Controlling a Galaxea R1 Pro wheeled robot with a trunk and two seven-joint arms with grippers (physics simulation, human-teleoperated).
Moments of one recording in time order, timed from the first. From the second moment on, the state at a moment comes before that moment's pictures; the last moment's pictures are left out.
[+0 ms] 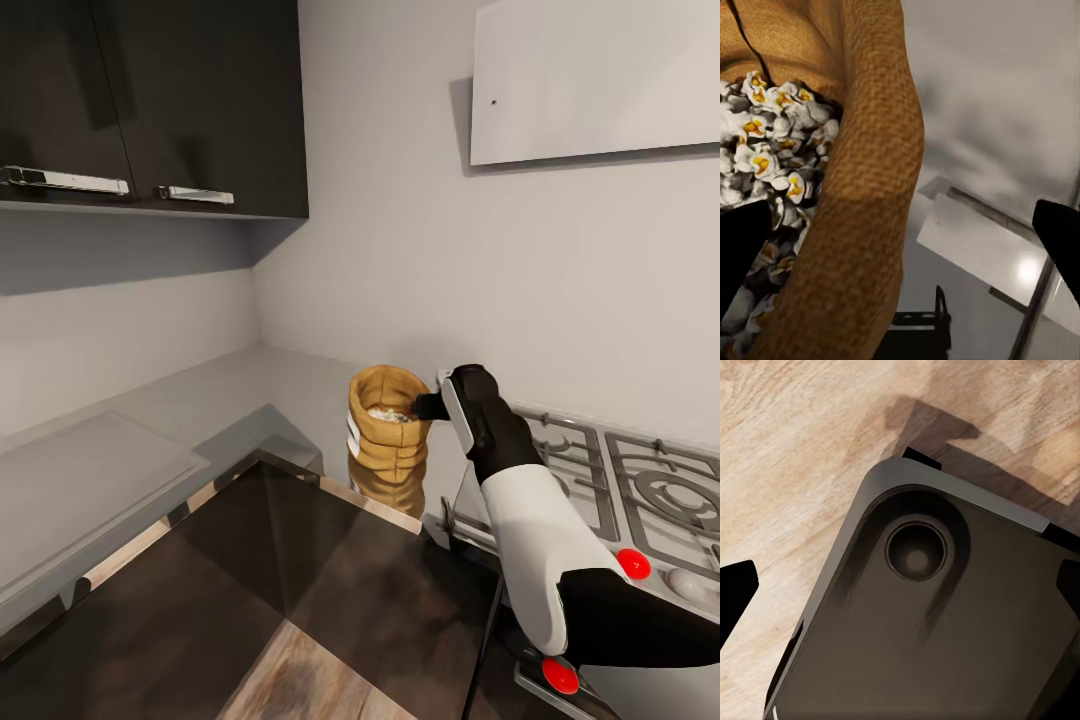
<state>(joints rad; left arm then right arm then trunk) 0.00 0.02 0.01 -0.07 0.45 -0.14 0.01 -1.09 0.17 -0.02 -0.88 0.02 1.04 -0.14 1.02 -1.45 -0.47</state>
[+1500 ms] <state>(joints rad) 0.00 0.01 0.01 -0.07 0.44 -0.15 0.01 -1.09 0.17 -0.21 -1.18 -0.04 1.04 -0.12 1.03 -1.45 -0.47</state>
